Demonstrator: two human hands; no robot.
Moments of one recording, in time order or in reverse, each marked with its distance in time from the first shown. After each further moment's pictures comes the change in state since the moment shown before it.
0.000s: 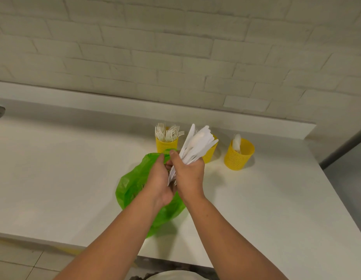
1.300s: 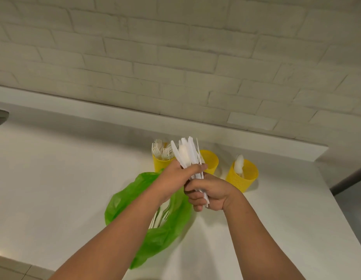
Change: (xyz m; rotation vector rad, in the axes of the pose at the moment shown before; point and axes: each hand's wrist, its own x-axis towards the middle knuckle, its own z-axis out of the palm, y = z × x) left_hand 0.048 0.025 0.052 0.680 -0.323 0.452; right_hand 0.087 -0.051 -0.070 -0.239 -0.918 0.568
